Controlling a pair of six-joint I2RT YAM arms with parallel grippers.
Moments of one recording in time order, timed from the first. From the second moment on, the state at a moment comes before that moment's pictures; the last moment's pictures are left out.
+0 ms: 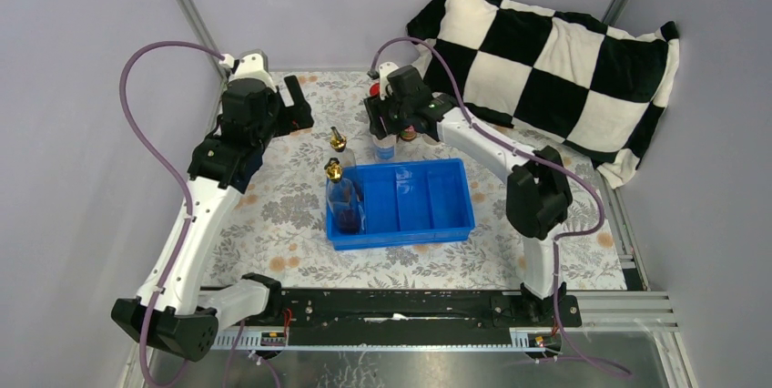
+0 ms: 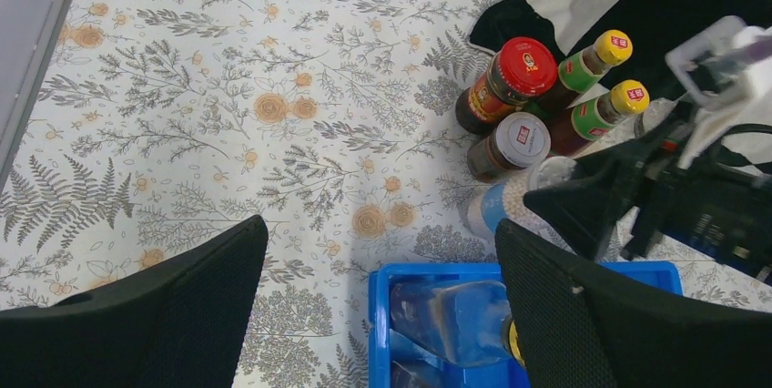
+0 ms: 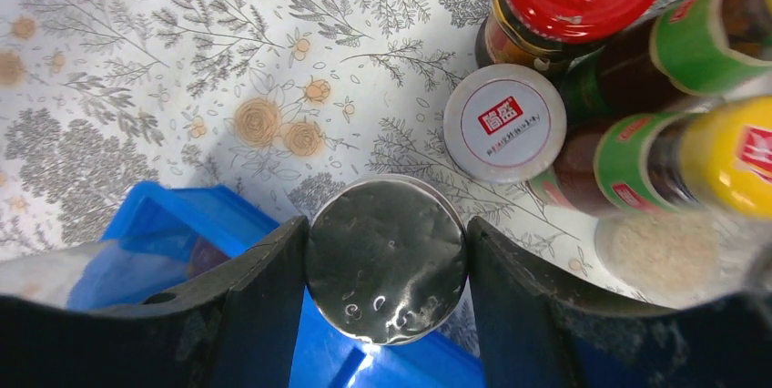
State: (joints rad) left arm -0.25 1.12 1.32 -0.62 -0.21 -0.35; right arm 0.67 2.02 1.75 -0.42 -0.07 0.10
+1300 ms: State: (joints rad) left arm -0.25 1.09 1.29 -0.62 -0.18 -0.36; right arm 0.86 1.56 1.30 -0.30 -0.04 0.11
